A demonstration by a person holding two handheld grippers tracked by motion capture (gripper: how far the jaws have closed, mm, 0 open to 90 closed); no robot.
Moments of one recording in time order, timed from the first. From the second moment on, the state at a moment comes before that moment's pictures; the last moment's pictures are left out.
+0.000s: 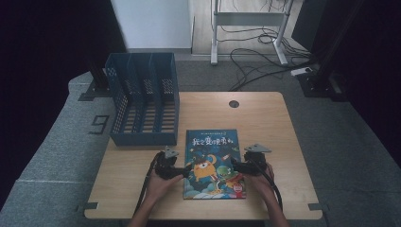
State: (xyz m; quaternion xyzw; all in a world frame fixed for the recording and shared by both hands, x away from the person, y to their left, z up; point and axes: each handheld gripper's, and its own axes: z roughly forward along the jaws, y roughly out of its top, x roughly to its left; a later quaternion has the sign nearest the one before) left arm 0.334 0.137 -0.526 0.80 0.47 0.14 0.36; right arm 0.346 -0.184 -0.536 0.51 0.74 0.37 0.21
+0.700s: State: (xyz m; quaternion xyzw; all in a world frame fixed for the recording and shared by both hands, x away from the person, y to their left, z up) left arm 0.327 0.101 -0.543 0.82 0.44 0.11 0.34; right arm 0.347 -0.168 -0.546 0.51 0.77 0.36 0.15
